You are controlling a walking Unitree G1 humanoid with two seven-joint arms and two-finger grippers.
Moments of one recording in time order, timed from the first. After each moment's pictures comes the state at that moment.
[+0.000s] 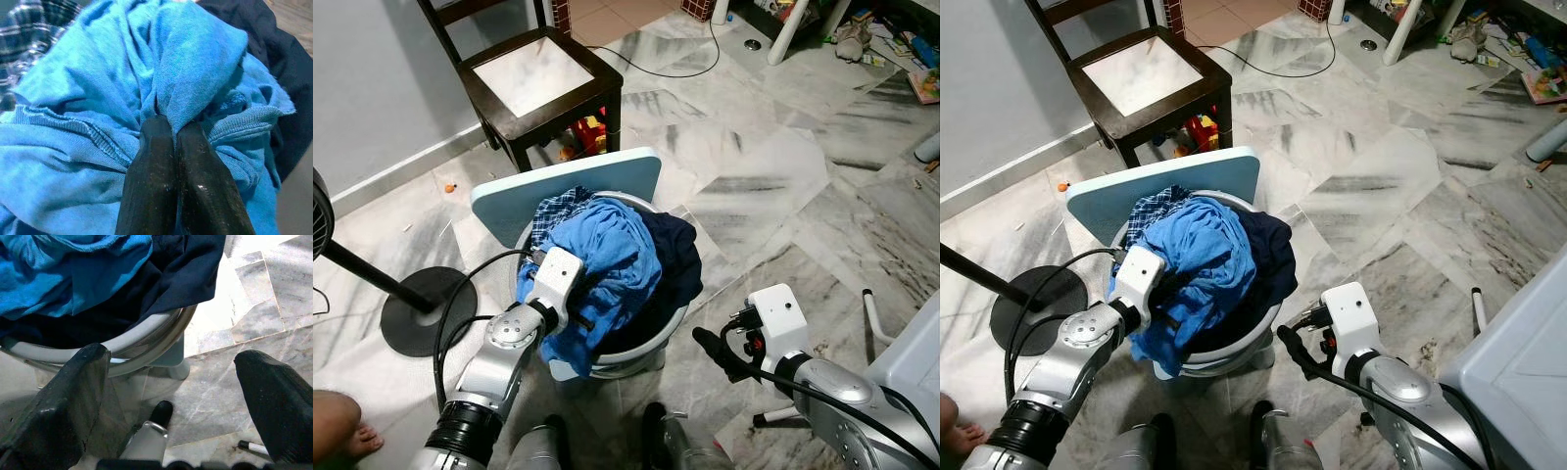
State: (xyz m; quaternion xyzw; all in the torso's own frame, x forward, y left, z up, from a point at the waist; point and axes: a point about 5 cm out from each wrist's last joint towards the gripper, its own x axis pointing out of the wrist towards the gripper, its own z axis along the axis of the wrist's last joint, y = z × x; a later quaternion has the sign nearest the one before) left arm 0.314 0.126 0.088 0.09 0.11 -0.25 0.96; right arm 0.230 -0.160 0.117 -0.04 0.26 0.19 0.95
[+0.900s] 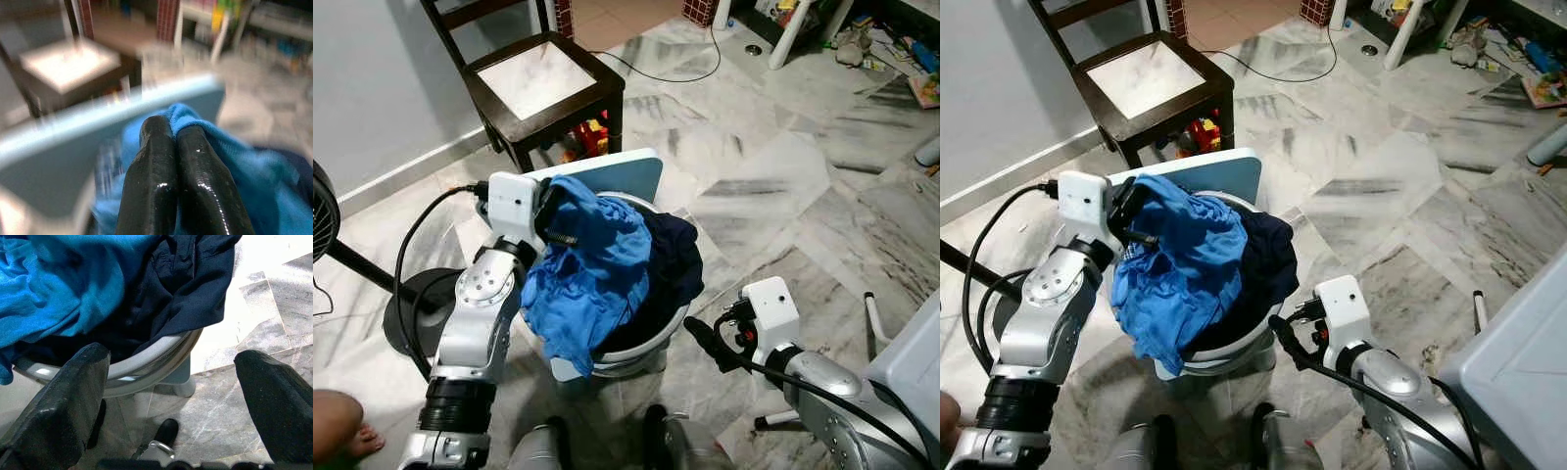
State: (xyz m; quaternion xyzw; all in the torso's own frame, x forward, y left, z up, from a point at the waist) left arm 0.315 0.144 0.148 0.00 -0.01 -0.13 0.99; right arm 0.238 -0.152 0.117 -0.03 0.23 0.20 0.95
